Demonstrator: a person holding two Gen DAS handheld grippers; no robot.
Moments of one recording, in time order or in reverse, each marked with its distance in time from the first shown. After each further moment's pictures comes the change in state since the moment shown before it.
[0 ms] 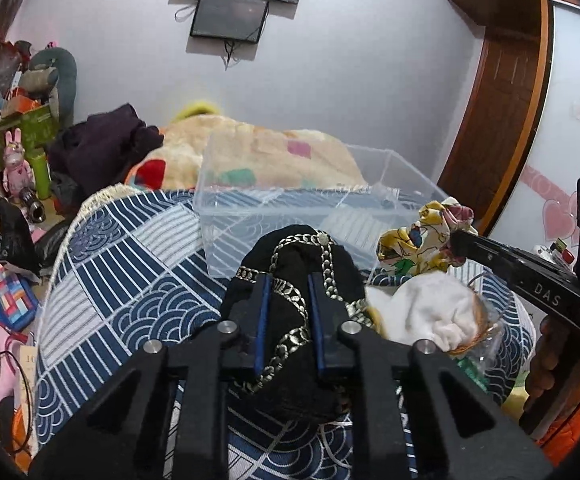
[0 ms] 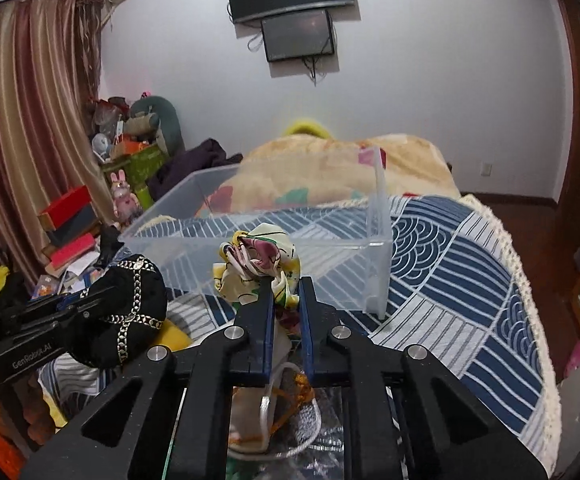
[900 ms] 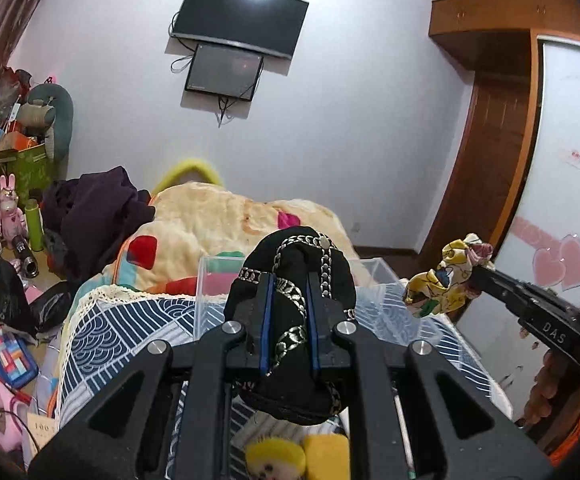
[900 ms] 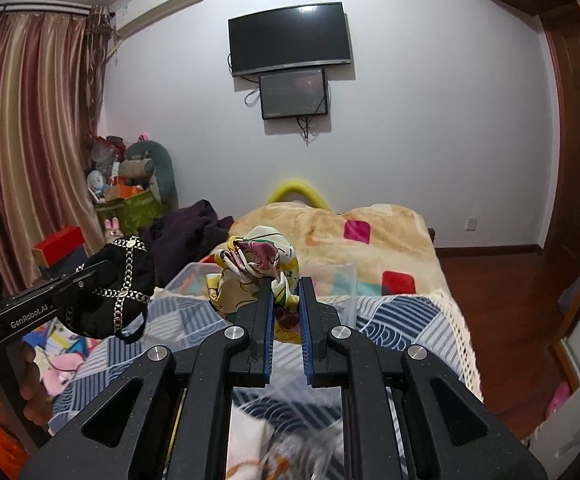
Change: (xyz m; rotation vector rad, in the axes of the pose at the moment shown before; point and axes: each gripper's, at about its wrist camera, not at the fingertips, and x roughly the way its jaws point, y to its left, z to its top) left arm 0.001 -0.001 0.096 -0.002 -0.163 -0.022; right arm -0.007 0.001 0.067 -0.054 -0.150 -0.068
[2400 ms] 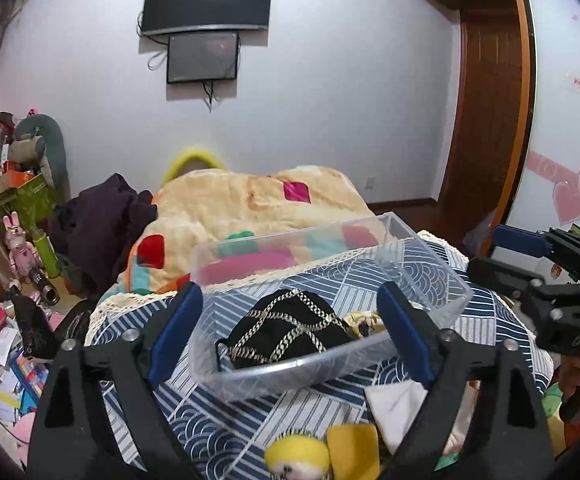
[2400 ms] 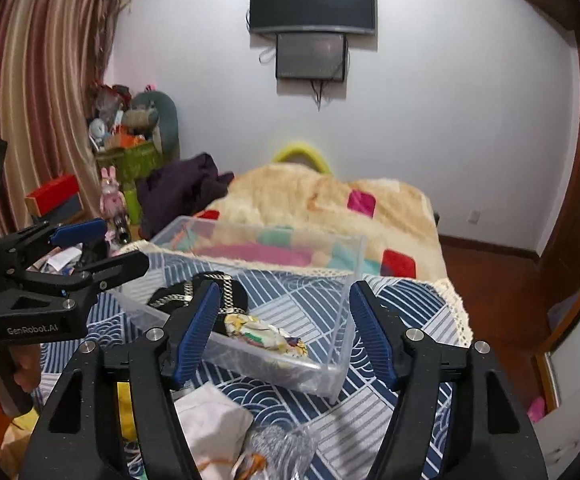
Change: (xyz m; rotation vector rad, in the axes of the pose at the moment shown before) left arm 0.016 -0.021 -0.013 0.181 0.100 0.059; right arm 0.004 0.006 -0.006 -0.100 0.110 0.019
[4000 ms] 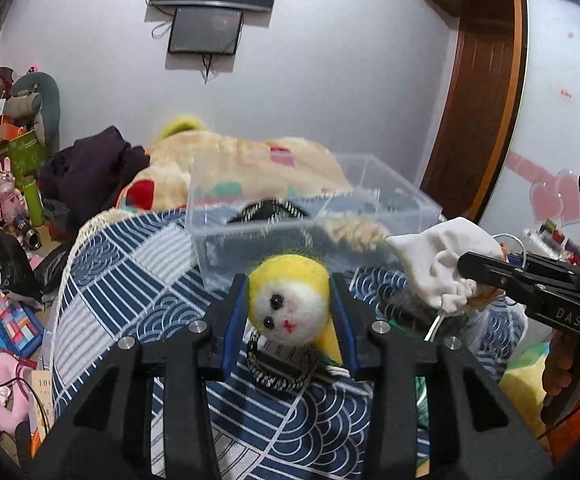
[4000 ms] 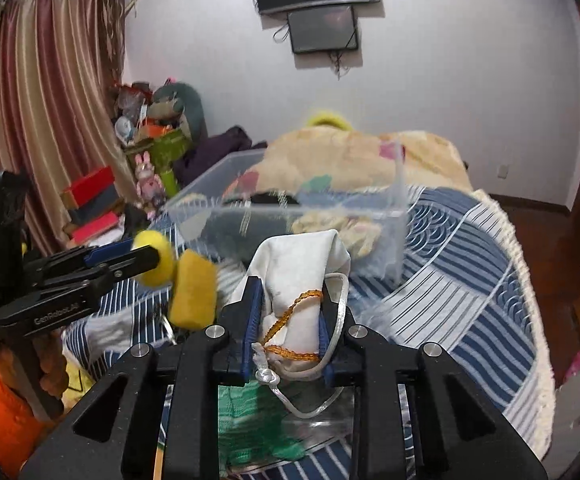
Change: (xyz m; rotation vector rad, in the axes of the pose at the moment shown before) left arm -0.037 0.009 -0.081 -0.087 0.040 -0.096; right arm -0.017 0.012 -0.071 0.106 0.060 0.112
